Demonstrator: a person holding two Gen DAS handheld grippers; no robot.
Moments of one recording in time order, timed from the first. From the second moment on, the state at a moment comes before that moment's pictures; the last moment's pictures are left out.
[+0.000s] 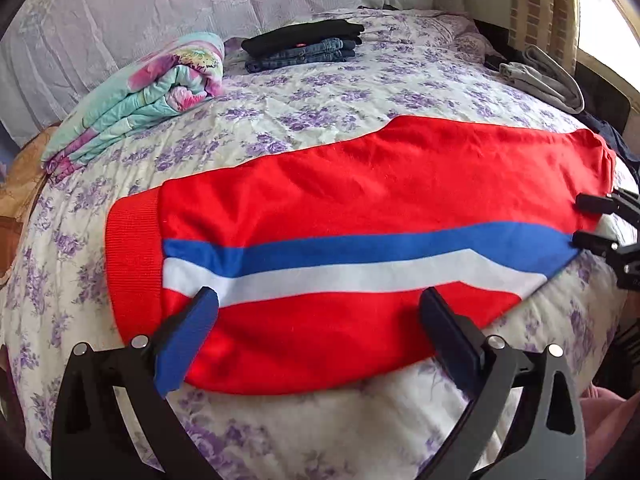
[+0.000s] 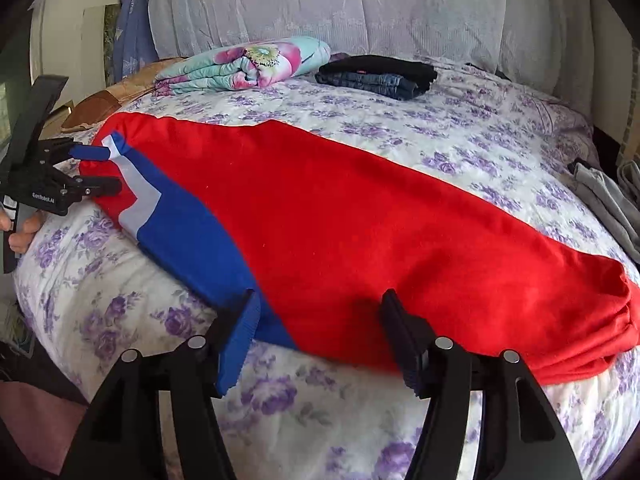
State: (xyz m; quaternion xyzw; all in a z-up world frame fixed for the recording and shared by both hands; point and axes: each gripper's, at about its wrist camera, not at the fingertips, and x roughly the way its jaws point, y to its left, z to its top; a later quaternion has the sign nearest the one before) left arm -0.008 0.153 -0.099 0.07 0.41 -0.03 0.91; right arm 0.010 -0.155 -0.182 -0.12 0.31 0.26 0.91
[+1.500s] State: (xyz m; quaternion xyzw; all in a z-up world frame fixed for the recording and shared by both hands) left arm 0.029 0.104 -0.112 0.05 0.45 -0.06 0.89; right arm 0.030 -0.290 -0.190 -0.01 0.32 0.18 0.93
